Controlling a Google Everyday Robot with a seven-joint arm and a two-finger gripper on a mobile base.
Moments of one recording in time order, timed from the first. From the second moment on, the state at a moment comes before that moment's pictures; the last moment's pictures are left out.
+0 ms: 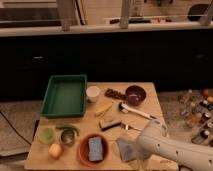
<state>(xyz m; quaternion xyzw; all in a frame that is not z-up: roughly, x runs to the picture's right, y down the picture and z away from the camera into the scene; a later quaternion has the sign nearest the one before) 0.154 0.339 0.722 -0.33 -0.08 -0.09 0.94</state>
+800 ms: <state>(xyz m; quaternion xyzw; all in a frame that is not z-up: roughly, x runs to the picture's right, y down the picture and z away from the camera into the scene) 0.143 0.331 0.752 -0.32 -0.11 -0.10 0.94</state>
